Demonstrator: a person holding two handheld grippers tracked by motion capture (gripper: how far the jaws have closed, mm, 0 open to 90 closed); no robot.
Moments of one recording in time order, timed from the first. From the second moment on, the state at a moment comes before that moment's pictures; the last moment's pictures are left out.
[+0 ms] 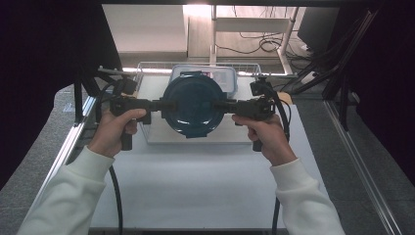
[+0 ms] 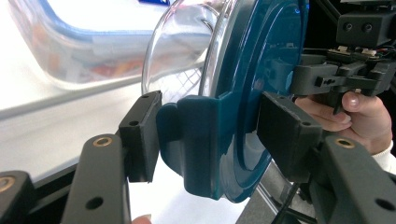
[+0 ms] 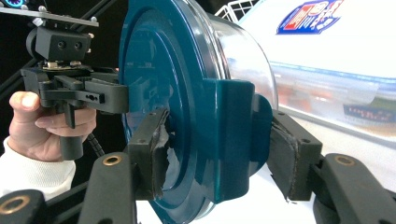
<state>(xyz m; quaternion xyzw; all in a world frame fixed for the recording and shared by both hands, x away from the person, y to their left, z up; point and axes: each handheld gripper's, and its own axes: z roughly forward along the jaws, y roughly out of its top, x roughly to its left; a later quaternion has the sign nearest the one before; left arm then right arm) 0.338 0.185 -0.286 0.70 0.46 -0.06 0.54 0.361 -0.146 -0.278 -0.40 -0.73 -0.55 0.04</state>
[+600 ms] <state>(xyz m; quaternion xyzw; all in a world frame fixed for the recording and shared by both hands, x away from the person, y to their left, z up) 0.353 0.181 -0.274 0.70 0.45 -0.06 0.55 0.375 -0.151 -0.259 -0.40 -0.73 -0.55 0.03</state>
